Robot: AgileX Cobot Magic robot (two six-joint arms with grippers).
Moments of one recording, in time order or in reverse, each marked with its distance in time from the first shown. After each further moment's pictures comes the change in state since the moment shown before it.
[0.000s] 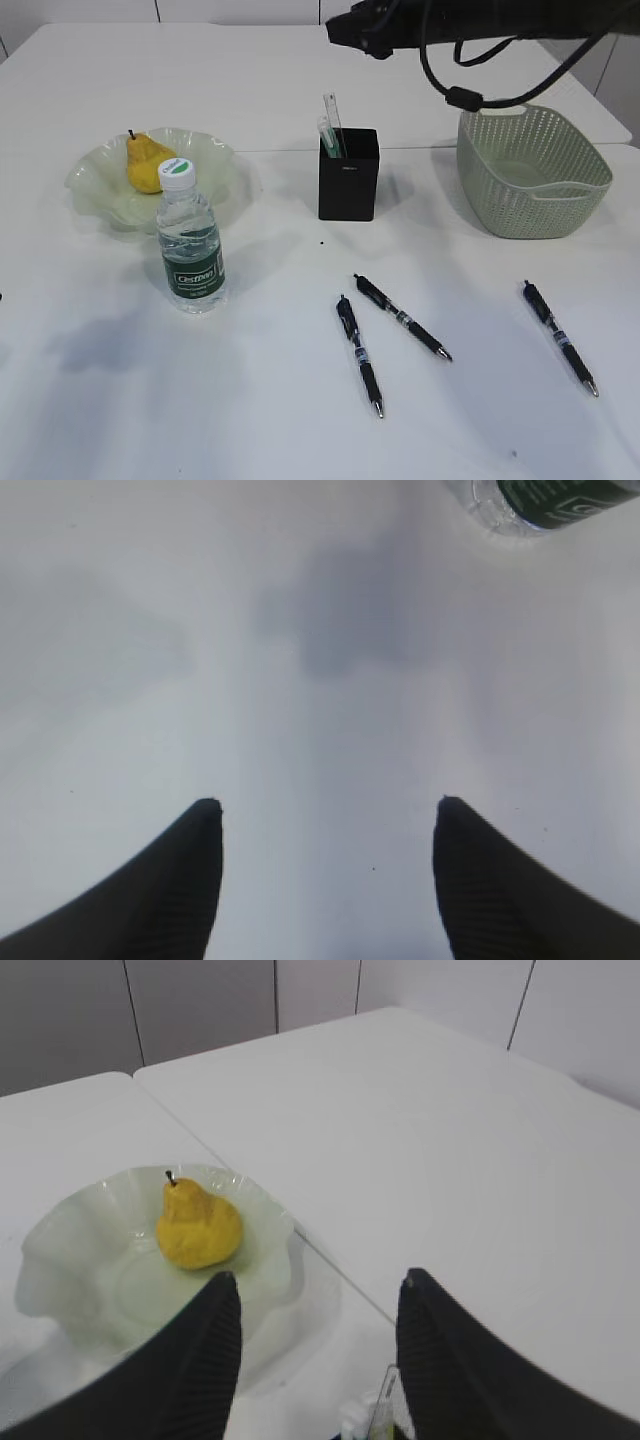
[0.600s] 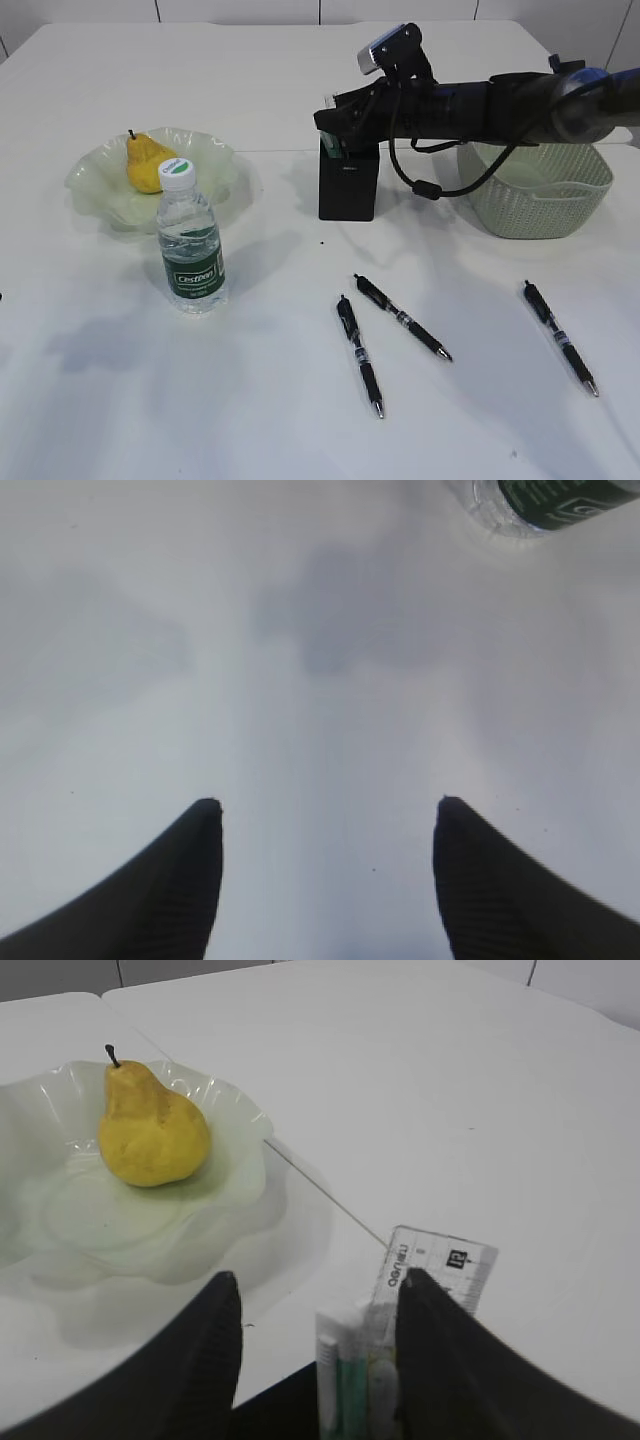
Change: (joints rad) left arm 0.000 0.000 0.000 0.000 -0.001 0.000; right arm 0.009 0.276 0.000 0.406 -0.006 -0.498
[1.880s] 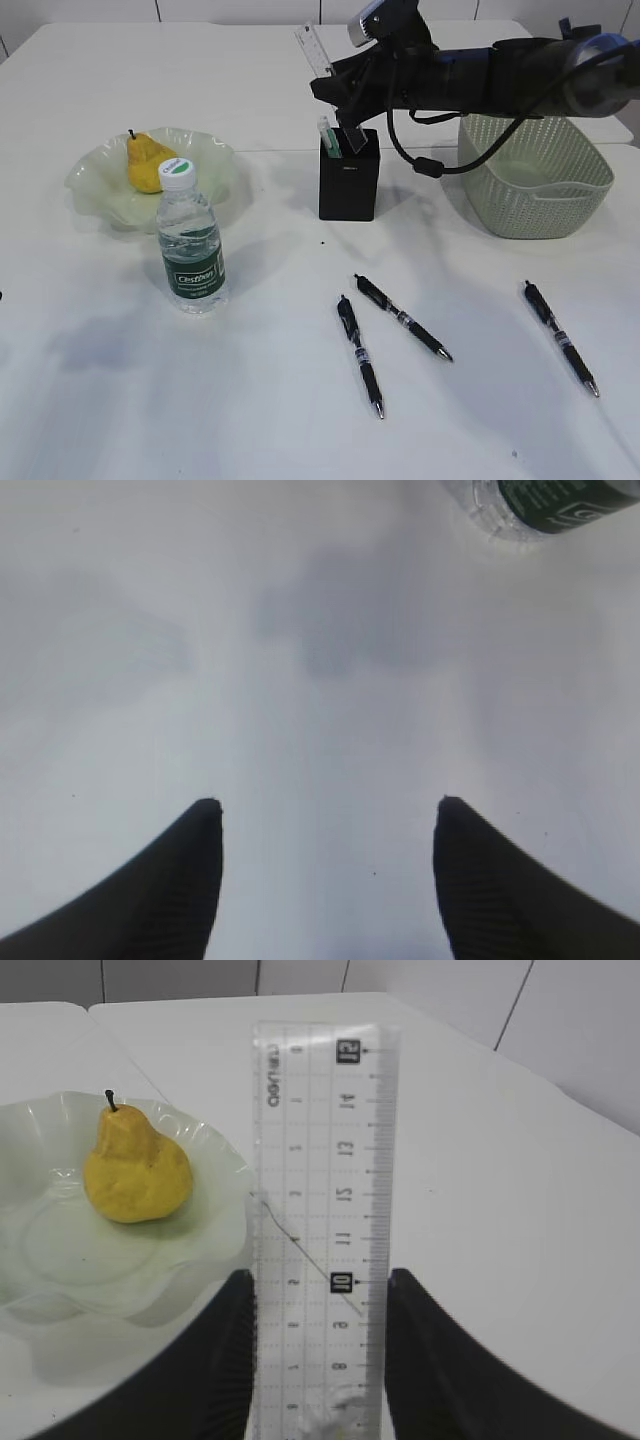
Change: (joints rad) left arm 0.000 0.000 0.000 -0.002 -0.005 0.000; right arm 0.031 -0.086 0.020 0.002 -0.065 -0.094
